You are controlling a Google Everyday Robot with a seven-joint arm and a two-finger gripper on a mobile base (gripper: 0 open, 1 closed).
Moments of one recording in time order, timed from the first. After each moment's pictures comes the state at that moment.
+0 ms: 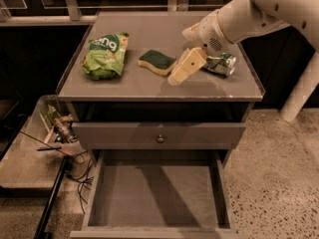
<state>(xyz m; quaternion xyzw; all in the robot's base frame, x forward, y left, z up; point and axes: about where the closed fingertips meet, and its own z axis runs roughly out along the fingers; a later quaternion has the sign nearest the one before) 0.631 -0.078 0.925 -0.56 0.72 0.17 0.37</state>
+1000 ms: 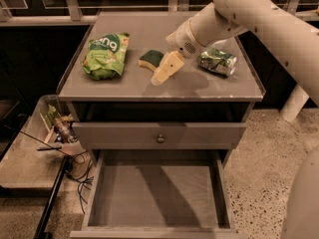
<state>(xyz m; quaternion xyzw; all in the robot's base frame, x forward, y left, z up) 0.682 -0.035 0.884 -0.57 0.72 0.17 0.35</state>
